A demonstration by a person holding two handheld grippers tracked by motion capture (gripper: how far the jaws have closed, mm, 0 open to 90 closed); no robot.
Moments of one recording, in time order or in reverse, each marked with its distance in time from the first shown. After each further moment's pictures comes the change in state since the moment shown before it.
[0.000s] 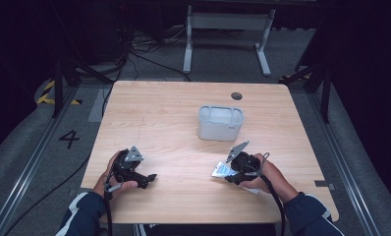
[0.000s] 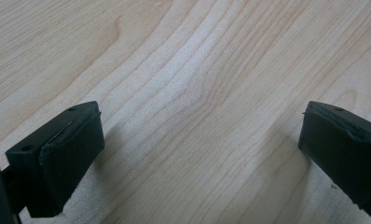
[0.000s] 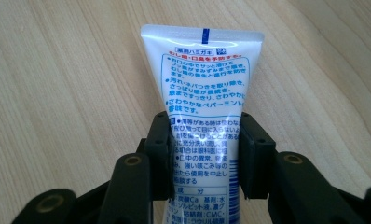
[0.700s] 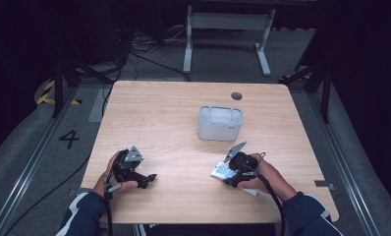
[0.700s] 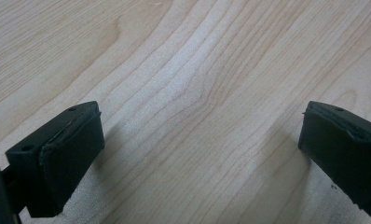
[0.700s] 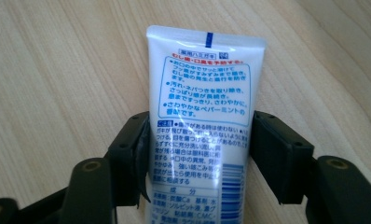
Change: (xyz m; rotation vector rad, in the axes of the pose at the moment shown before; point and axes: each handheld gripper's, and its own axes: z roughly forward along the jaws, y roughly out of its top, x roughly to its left) left arm 0.000 0.000 0.000 -0.001 0.000 0.000; right arm 0.000 0.002 0.008 0.021 -0.018 0.029
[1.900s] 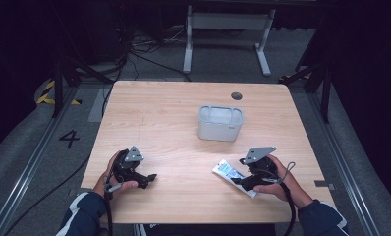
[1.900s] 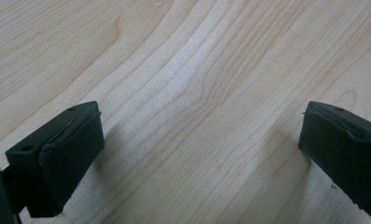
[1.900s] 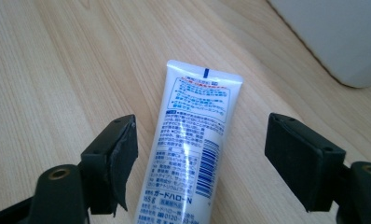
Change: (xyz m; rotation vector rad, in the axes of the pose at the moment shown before) left arm 0.000 0.000 0.000 0.000 0.001 -0.001; right arm 0.000 -0.036 -0.036 -0.280 -0.044 0.006
